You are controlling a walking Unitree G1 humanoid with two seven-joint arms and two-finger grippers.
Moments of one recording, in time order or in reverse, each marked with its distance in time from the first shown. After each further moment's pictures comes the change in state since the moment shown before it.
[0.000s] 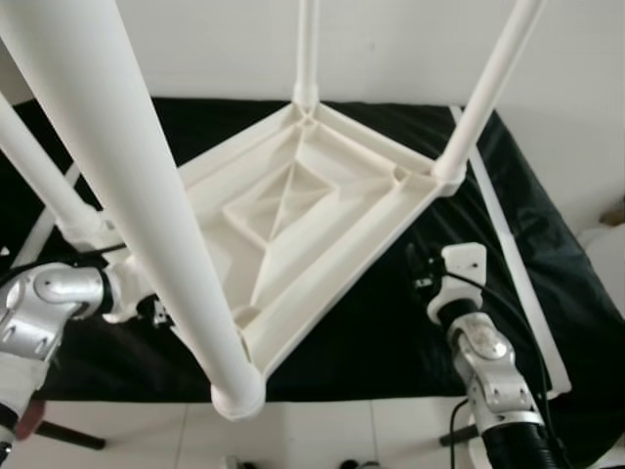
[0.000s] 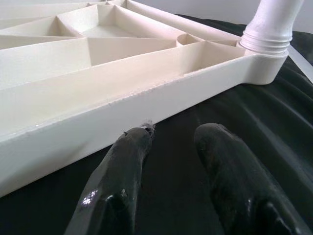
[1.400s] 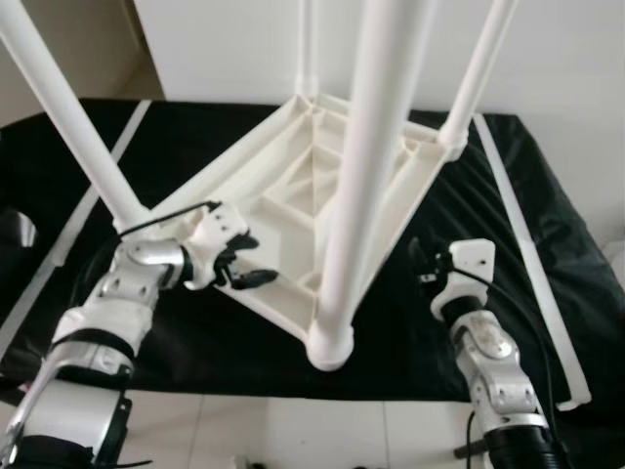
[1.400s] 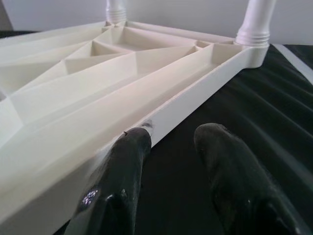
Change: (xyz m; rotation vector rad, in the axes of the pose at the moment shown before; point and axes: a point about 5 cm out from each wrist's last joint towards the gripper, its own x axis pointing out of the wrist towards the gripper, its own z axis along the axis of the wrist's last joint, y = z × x) left arm 0.073 0.024 0.039 -0.354 -0.242 0.005; right arm -0.005 -0.009 0.013 0.063 -0.053 -0.040
